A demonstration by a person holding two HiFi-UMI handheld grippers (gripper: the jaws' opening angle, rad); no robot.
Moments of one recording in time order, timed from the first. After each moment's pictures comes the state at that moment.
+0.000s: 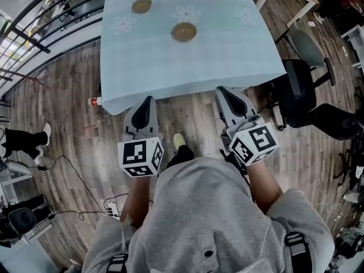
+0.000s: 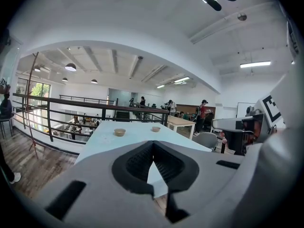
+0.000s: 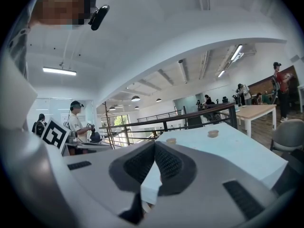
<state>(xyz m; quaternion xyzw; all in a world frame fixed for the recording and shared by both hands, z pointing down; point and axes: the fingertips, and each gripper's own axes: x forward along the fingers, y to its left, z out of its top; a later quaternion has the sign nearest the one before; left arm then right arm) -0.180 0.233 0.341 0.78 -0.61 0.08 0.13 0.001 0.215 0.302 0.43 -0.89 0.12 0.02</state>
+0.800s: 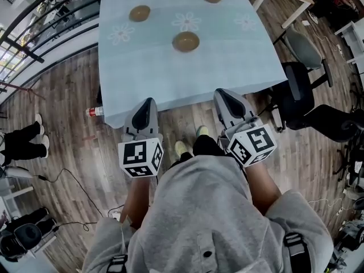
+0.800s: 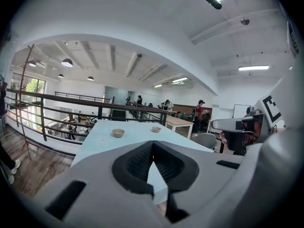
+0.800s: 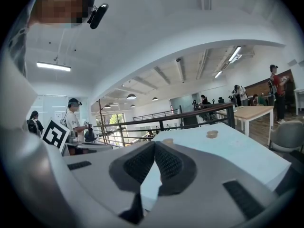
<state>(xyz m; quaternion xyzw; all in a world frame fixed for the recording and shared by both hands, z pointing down) -0.215 0.175 0.353 0.80 -0.58 0.07 0.14 -0.036 0.166 0.310 0.46 -0.88 0.12 0.03</state>
